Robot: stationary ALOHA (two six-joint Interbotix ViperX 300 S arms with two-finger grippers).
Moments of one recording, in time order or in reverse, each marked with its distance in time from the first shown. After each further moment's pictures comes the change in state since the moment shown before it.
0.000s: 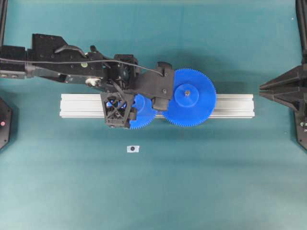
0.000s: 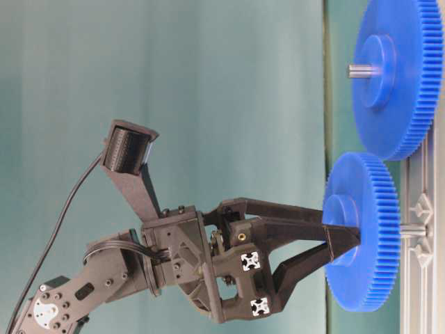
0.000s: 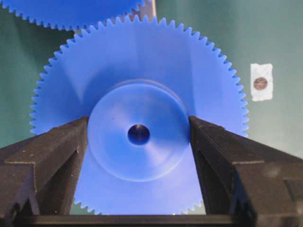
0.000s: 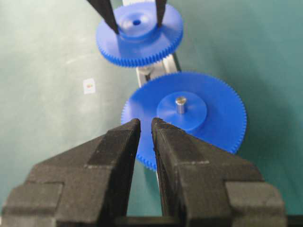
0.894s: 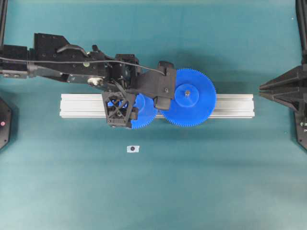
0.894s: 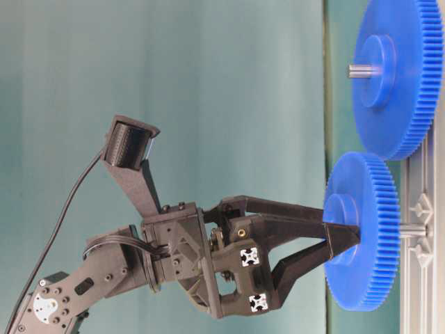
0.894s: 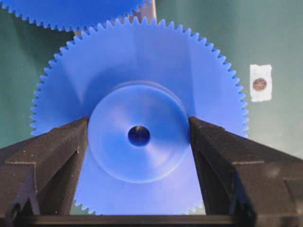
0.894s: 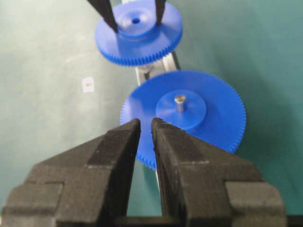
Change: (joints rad) left arm 0.000 0.012 -0.015 0.000 0.005 -0.009; right arm -0.002 0.000 0.005 0.003 -0.003 0.000
